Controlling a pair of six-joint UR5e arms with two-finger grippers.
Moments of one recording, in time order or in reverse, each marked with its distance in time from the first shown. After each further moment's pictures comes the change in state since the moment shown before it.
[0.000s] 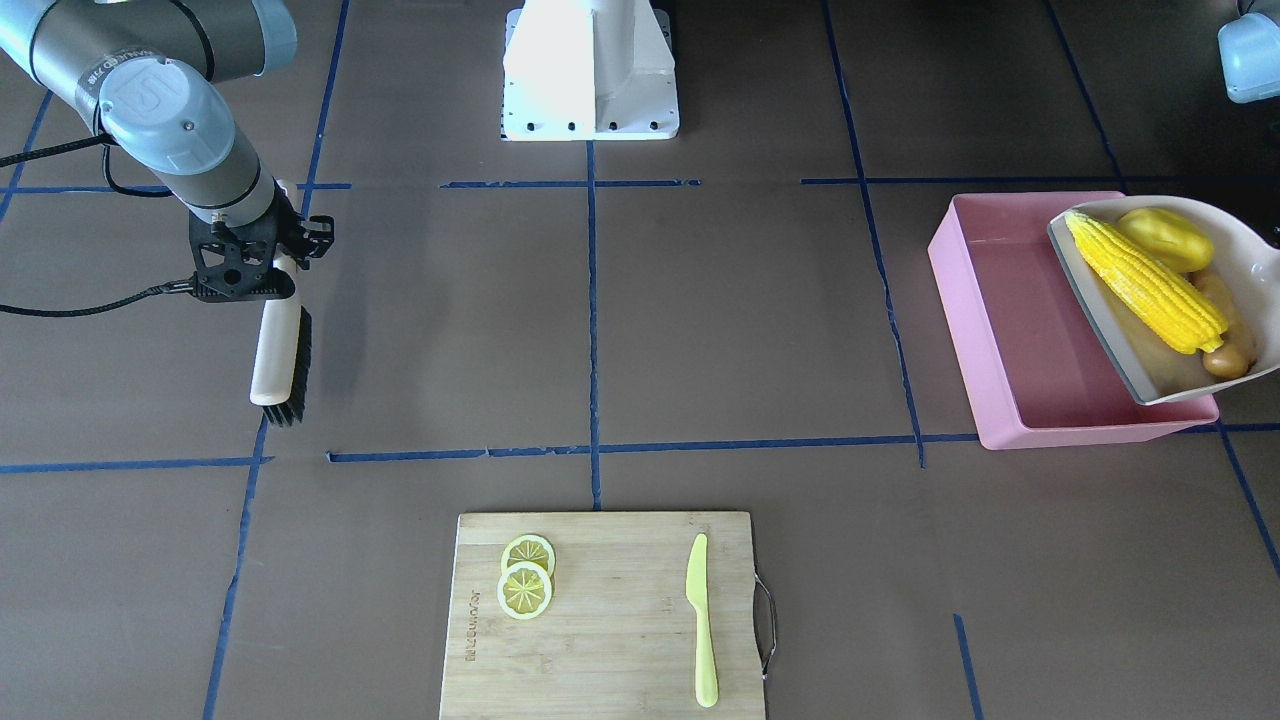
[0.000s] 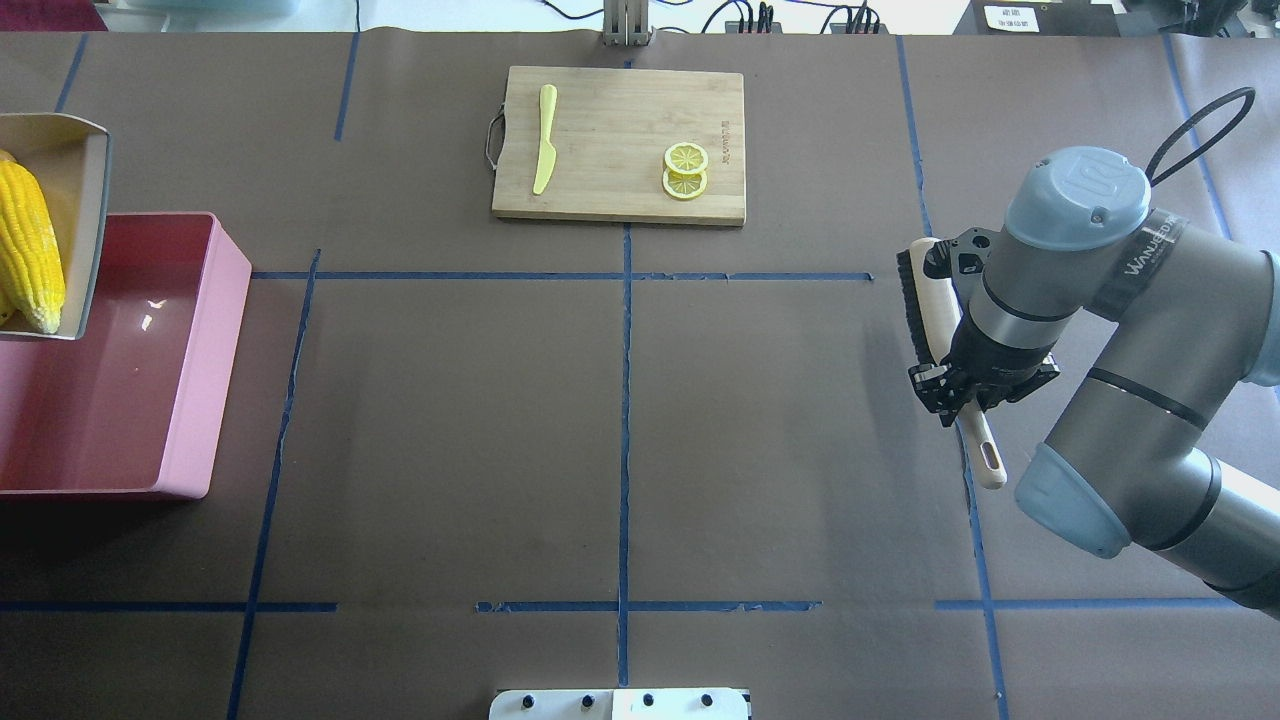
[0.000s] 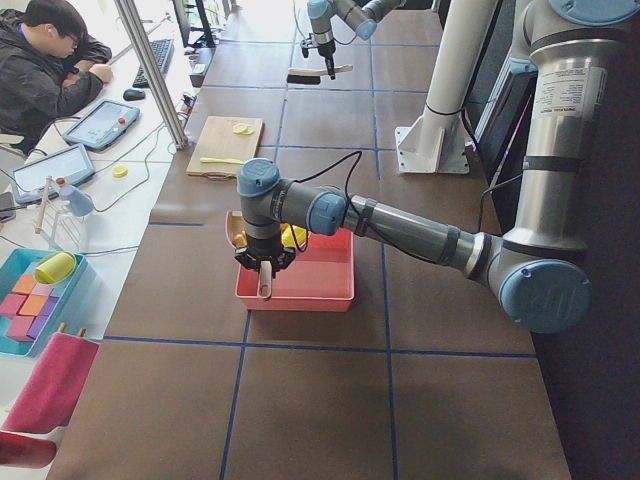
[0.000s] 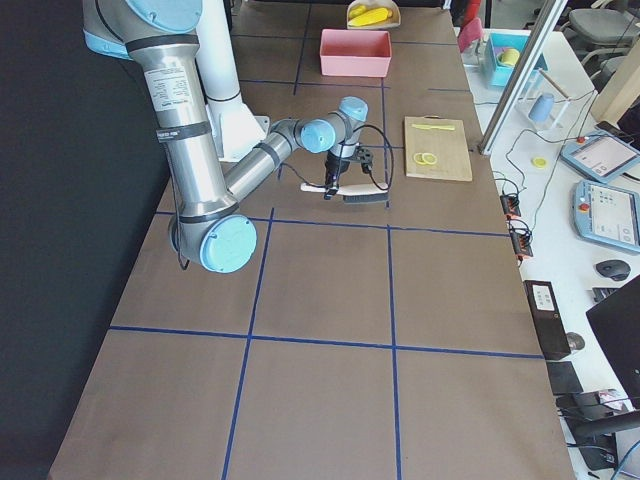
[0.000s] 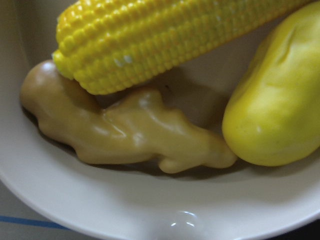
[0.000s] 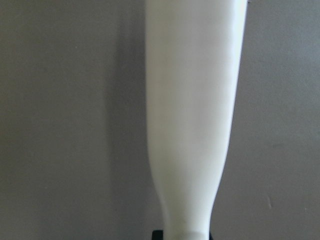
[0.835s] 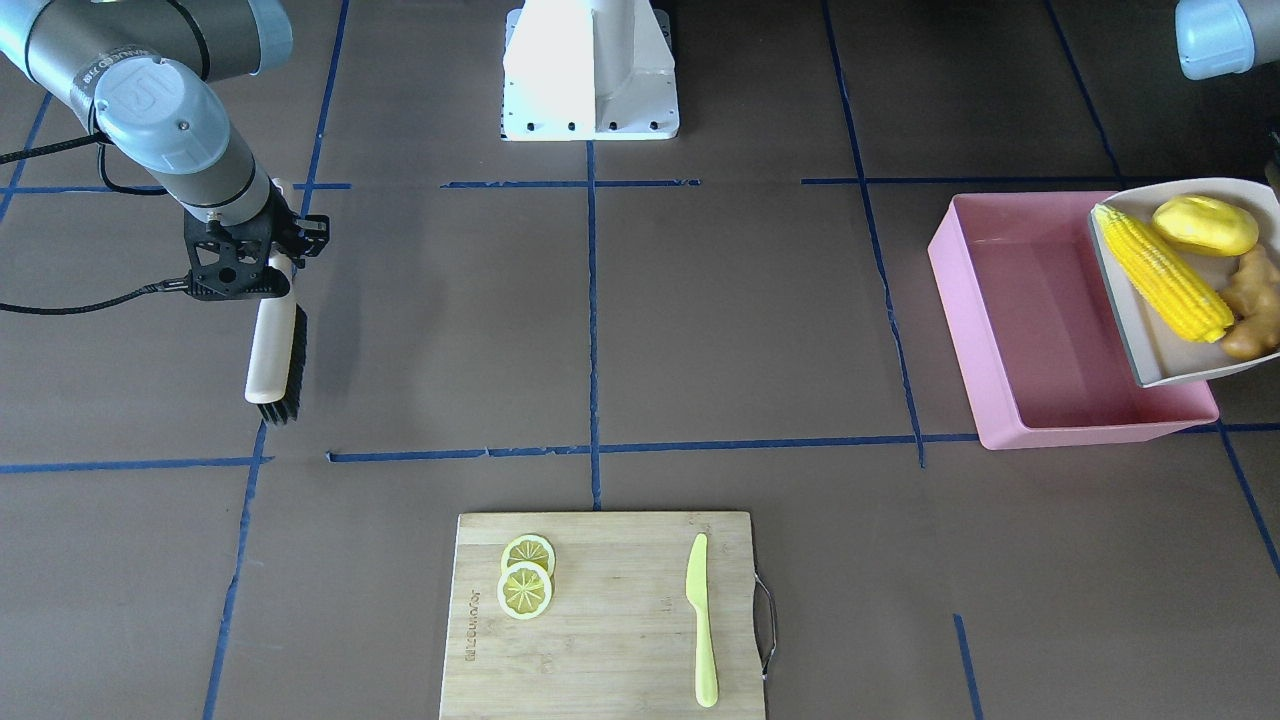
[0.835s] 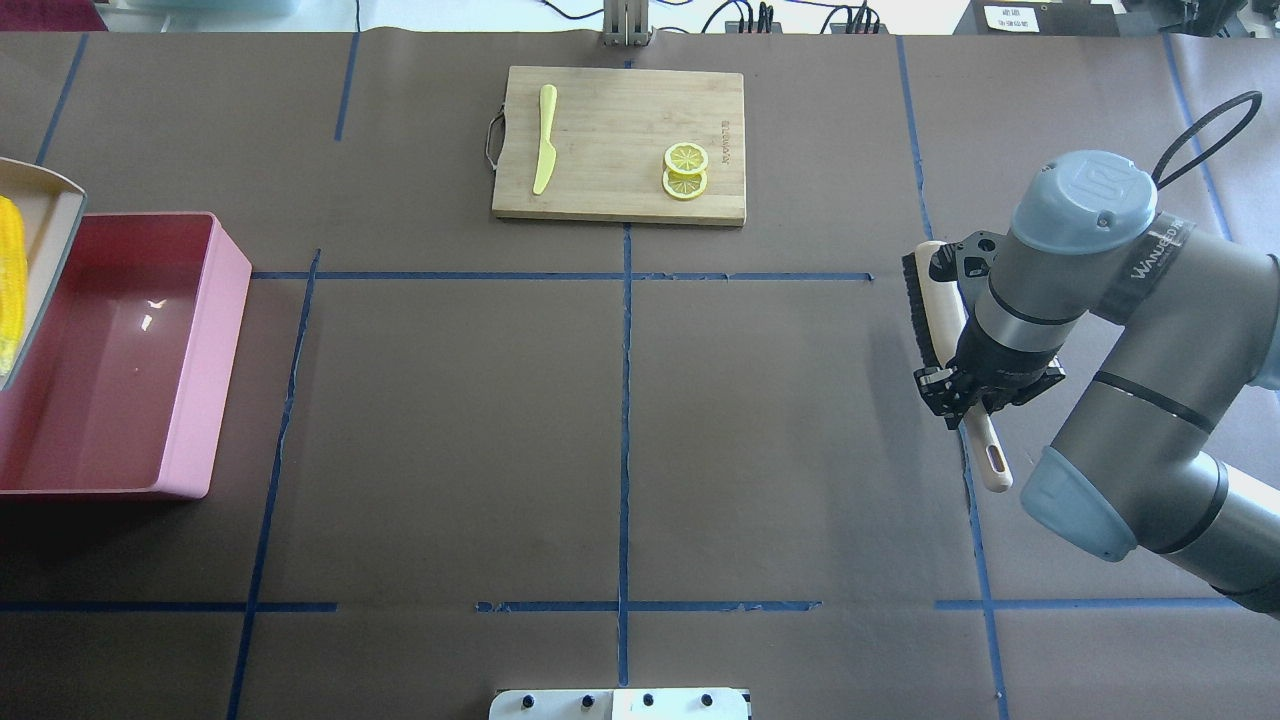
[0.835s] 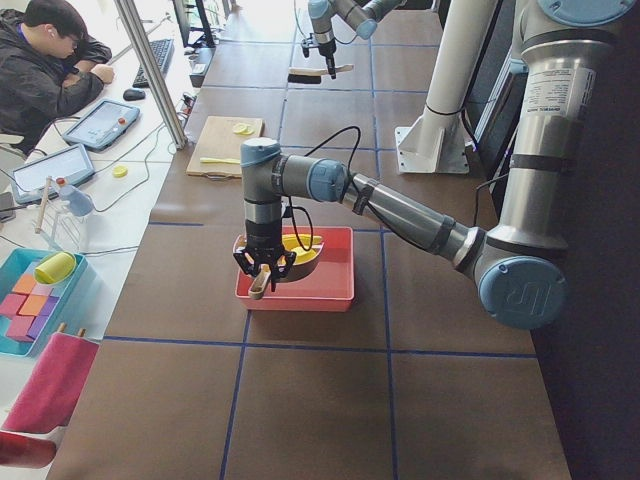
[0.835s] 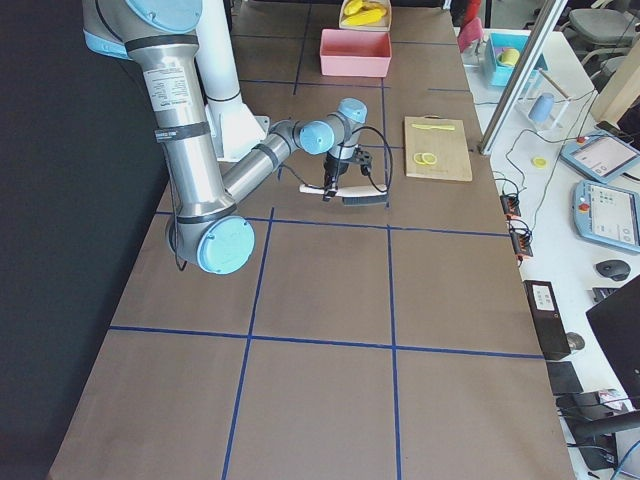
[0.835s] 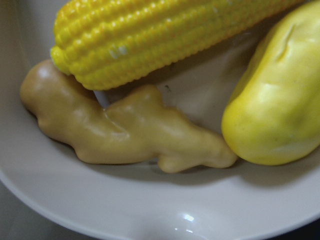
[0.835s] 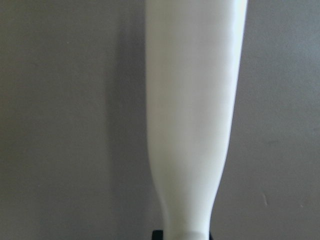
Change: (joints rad) left arm 0.066 -0.048 -0.108 0.299 0.366 0.184; right arm 0.000 -0.011 0.005 0.001 0.000 -0.001
